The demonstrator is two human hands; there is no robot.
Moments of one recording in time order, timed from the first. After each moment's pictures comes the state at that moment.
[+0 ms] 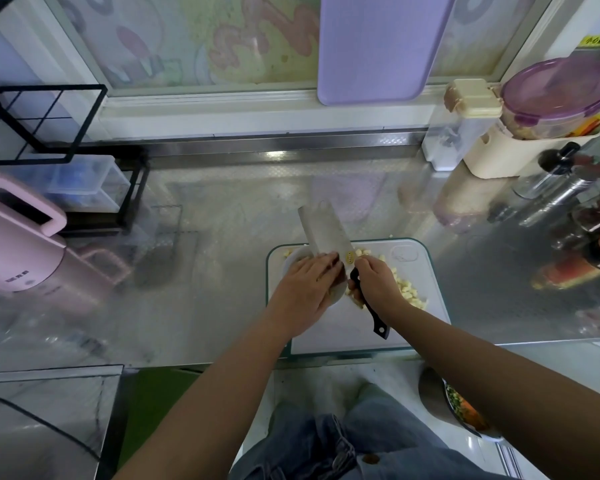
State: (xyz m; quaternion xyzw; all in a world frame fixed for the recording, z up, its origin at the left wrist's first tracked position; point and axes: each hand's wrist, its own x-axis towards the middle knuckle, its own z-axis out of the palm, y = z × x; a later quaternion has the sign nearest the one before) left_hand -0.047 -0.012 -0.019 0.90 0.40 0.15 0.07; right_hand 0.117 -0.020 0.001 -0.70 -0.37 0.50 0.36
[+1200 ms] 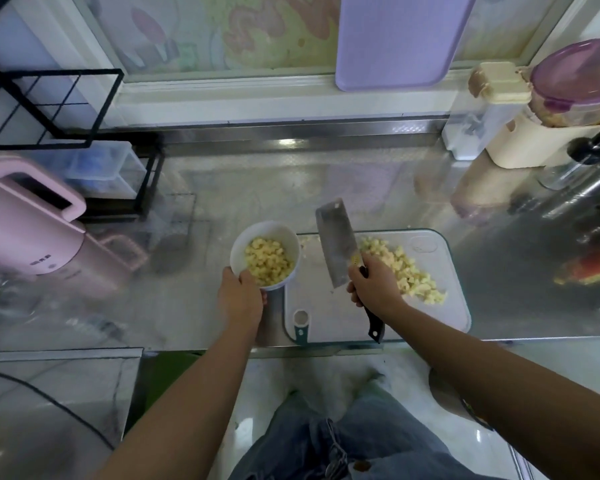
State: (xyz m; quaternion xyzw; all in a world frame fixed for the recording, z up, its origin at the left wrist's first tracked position) left_hand -0.128 -0.017 -0.053 0.35 0.79 0.36 0.34; right_hand 0.091 -0.029 -0.017 -0.72 -0.44 0.45 0.28
